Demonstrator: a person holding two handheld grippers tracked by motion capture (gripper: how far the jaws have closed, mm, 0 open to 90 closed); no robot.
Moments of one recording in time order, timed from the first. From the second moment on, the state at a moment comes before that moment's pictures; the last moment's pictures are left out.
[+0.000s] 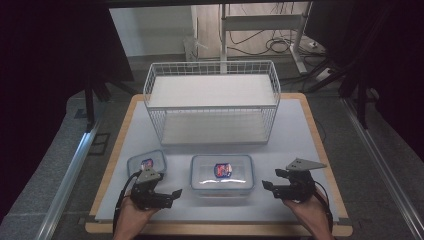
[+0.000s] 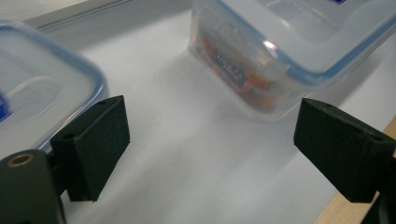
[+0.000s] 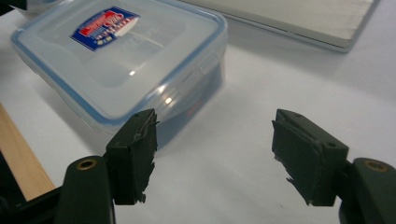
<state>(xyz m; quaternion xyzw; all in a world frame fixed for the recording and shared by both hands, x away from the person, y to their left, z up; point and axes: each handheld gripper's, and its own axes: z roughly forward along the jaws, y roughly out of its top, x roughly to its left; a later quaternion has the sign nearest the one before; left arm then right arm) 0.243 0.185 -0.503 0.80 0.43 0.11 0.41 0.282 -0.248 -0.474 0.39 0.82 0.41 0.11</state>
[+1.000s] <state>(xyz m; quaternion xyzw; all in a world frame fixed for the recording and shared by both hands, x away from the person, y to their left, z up) 0.312 0.154 -0.514 0.77 0.44 -0.09 0.46 0.338 -0.217 -0.492 0.41 0.81 0.42 -0.08</state>
